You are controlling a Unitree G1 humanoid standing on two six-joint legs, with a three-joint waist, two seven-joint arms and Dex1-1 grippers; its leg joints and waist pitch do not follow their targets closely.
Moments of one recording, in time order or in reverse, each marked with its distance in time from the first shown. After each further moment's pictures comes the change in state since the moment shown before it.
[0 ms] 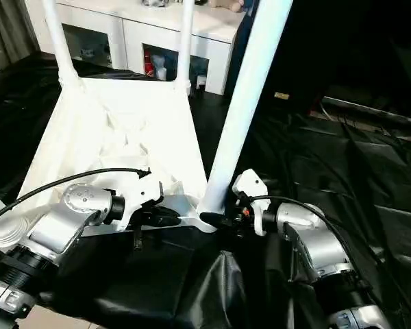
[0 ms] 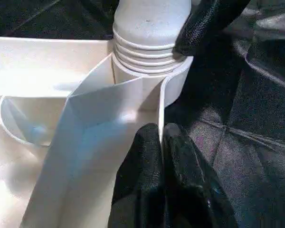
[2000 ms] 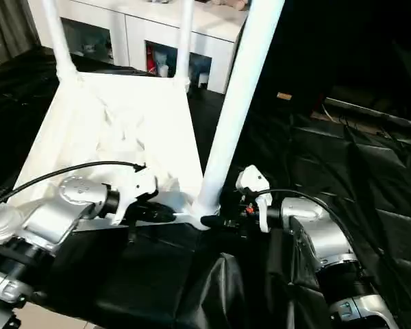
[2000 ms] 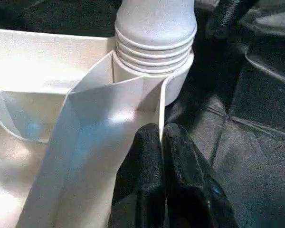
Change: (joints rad) left arm -0.046 0.023 0.008 0.049 -0.023 0.012 -0.066; right arm -0.050 -0.016 -0.007 0.052 0.017 0.031 0.124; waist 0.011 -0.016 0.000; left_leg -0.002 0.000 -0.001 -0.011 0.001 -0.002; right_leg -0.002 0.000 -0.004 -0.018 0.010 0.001
